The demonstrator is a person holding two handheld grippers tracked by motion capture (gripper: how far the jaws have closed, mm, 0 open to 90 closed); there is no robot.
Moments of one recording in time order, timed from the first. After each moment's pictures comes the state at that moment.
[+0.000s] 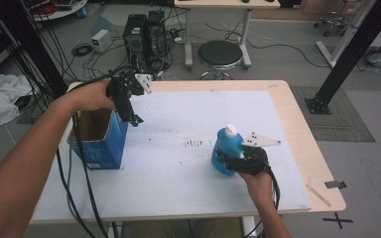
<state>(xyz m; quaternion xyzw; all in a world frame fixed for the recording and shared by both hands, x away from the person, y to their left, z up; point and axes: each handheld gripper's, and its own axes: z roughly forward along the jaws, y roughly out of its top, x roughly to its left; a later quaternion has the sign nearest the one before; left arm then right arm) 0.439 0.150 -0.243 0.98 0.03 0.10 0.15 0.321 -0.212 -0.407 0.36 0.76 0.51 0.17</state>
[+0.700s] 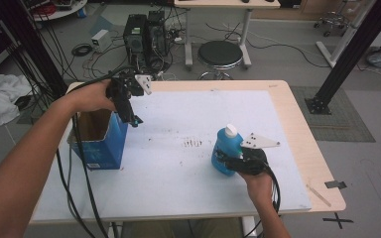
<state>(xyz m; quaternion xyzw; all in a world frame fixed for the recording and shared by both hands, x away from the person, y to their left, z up) 0.438 0.151 -0.244 0.98 0.03 0.10 0.14 0.318 -0.211 -0.406 0.34 0.77 0.51 0.18</state>
